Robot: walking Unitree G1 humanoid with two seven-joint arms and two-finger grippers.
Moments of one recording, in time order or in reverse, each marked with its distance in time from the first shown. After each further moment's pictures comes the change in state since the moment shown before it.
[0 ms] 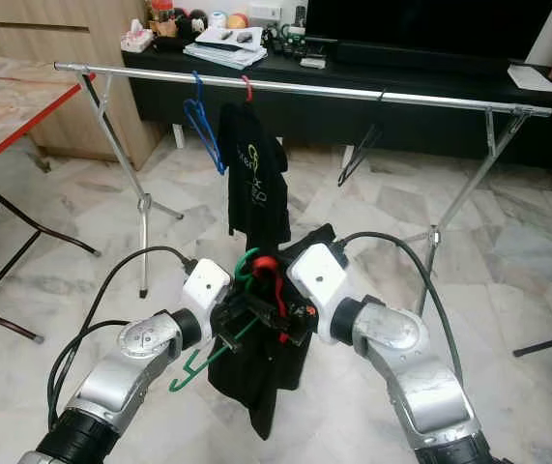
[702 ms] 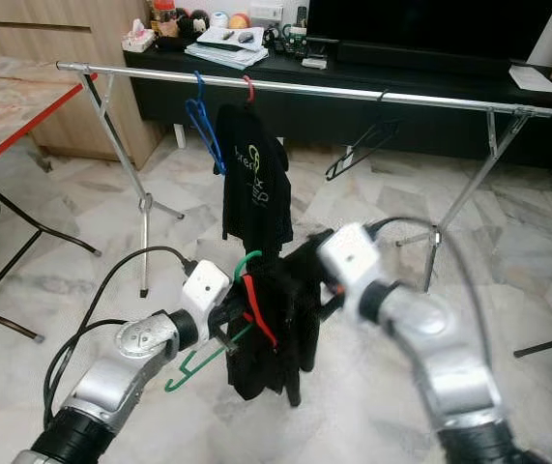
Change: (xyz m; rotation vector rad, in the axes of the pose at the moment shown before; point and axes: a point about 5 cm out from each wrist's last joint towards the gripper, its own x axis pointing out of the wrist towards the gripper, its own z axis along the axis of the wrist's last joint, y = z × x) left arm -0.009 0.008 -0.007 0.057 0.054 -0.049; right arm -0.031 -0.045 0.014 -0.037 -0.035 -0.190
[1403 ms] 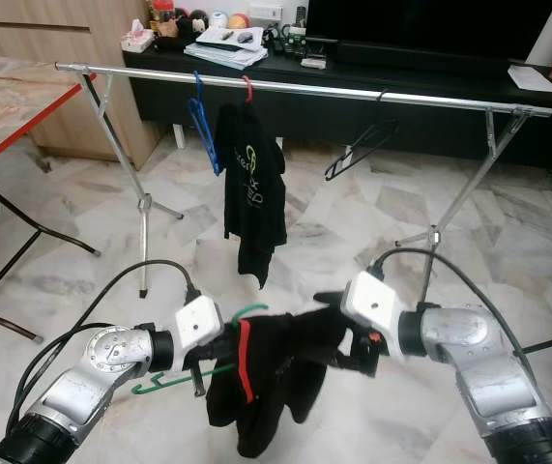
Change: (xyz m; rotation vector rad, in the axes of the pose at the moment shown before) left arm -0.022 -0.013 -0.015 0.219 0.079 -0.397; right arm -0.021 0.008 -0.051 -0.108 0.228 0.574
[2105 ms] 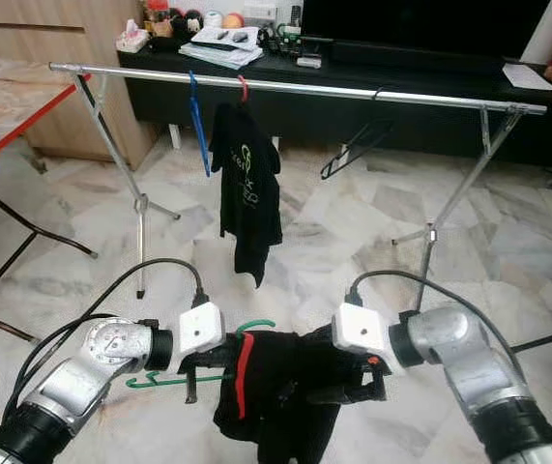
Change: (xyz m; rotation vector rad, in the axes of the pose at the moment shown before) left arm -0.001 0.002 0.006 0.055 0.023 -0.103; right arm 0.017 -0.007 -0.015 -0.113 0.115 0.139
